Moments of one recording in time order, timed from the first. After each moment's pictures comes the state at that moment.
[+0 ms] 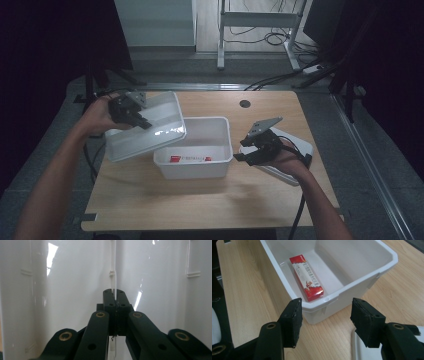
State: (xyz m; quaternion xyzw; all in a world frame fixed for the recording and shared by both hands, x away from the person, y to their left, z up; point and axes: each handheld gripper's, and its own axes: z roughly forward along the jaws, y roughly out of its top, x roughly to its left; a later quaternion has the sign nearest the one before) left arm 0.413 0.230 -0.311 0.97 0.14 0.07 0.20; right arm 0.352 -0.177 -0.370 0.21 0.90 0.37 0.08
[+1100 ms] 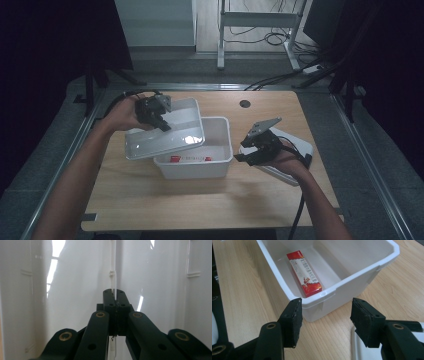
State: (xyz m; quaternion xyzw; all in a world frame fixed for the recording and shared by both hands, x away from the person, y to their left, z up) left arm 0.428 0.174 -0.325 0.98 0.10 0.05 0.18; right arm 0.358 -0.180 -0.379 0.22 0.90 0.37 0.08
